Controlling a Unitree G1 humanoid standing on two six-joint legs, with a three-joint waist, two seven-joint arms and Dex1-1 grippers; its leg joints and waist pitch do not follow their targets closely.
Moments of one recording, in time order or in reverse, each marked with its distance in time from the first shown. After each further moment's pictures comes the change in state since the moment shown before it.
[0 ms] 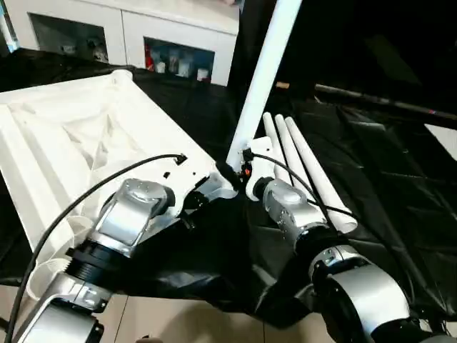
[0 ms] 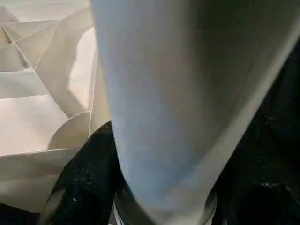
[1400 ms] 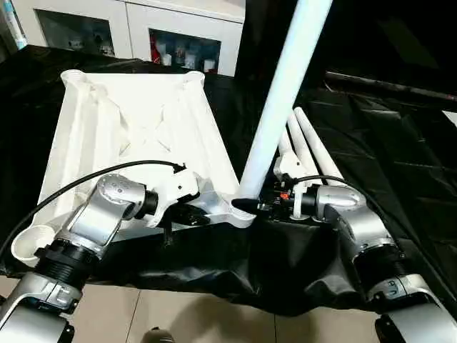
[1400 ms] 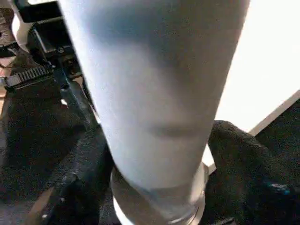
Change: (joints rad) left arm 0.015 0.145 -0.028 0.099 -0.088 -0.400 -0.423; right arm 0.256 -0.307 0.136 -0.554 0.032 0.171 0.698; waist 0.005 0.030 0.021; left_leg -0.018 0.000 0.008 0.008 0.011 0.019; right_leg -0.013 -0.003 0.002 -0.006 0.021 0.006
